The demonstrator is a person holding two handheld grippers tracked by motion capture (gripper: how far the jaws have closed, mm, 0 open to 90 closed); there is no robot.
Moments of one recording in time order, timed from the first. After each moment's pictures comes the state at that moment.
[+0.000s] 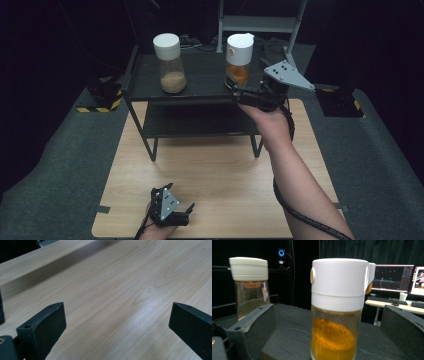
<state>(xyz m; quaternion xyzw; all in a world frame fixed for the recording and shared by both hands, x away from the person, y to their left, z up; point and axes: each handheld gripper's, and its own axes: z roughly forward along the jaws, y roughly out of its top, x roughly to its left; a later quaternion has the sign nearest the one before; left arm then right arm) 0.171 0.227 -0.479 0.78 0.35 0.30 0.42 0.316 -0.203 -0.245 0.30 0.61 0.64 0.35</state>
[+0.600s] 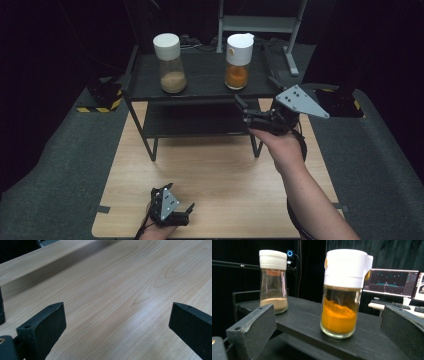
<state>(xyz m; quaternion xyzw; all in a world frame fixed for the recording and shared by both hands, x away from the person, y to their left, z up) 0.170 0.226 -0.479 0.78 0.35 0.31 0.42 0.277 -0.230 -0.272 0.27 0.62 0.65 0.36</state>
